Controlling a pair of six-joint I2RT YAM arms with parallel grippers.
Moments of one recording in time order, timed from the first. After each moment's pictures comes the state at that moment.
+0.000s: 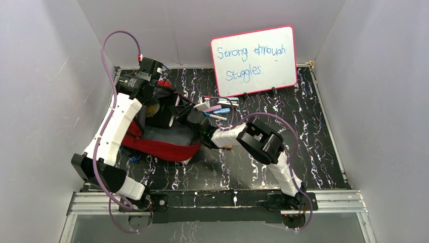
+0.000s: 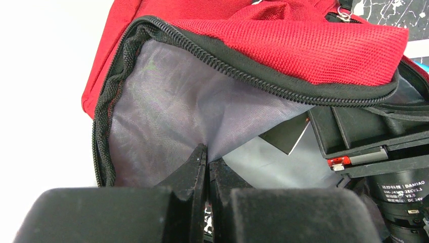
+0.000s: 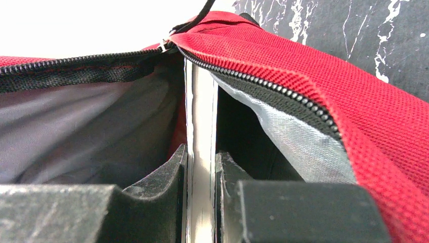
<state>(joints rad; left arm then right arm) -0.35 1.48 1.70 -1.21 -0.52 -0.23 1.02 2.20 1.33 0.83 0.40 1.24</state>
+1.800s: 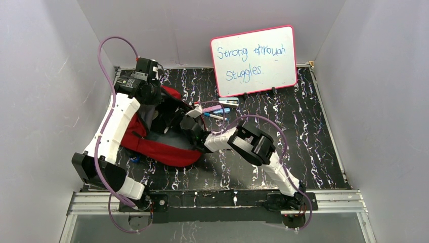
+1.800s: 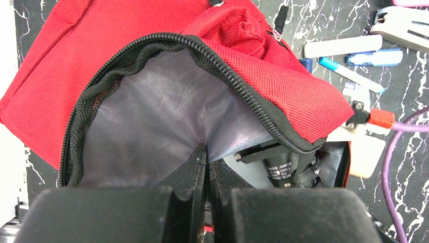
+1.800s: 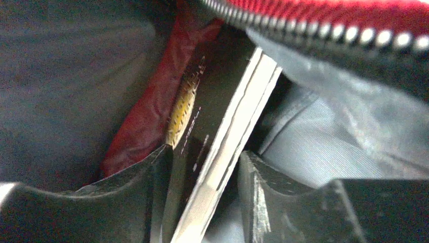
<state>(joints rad) -0.29 1.48 1.65 -1.12 -0.24 -0.33 1.08 2.31 1.42 0.76 0.44 1.11</state>
